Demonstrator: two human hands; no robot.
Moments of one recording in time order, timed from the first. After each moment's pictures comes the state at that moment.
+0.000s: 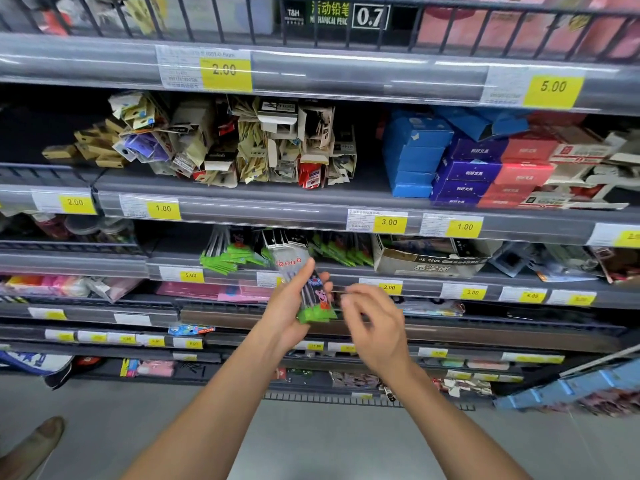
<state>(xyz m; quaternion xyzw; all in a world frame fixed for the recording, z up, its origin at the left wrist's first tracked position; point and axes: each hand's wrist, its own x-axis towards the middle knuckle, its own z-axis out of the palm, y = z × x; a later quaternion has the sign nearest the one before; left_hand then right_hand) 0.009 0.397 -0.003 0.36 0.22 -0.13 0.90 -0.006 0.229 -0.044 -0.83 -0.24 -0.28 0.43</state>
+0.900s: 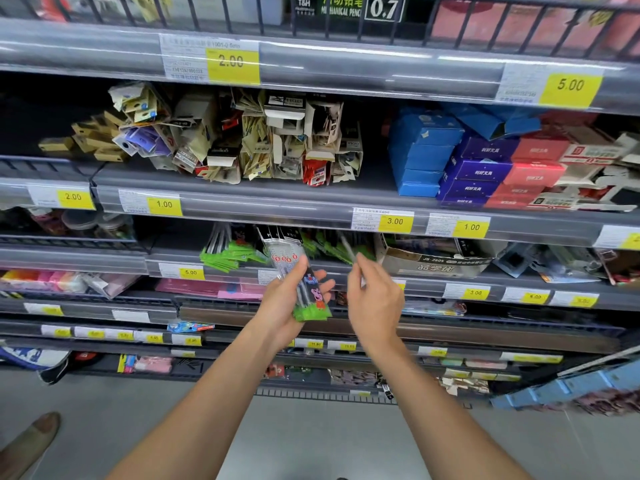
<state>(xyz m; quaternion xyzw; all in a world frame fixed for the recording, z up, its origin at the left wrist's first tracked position) 0.006 0.411 0.000 0.41 0.24 -0.10 0.88 0.022 0.265 -0.020 -0.88 -0.04 -0.33 0.35</state>
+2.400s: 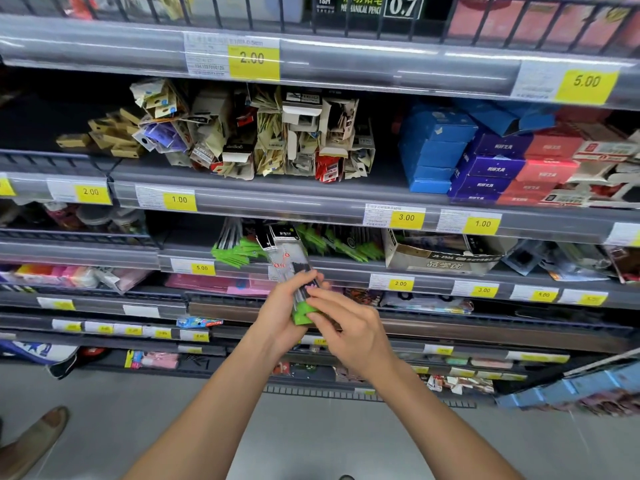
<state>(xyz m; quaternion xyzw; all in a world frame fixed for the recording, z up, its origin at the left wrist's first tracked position) -0.011 0.428 0.000 0.35 0.23 -0.16 0.89 -0.020 0.278 -0.040 -0.81 -0.34 -0.25 0.41</state>
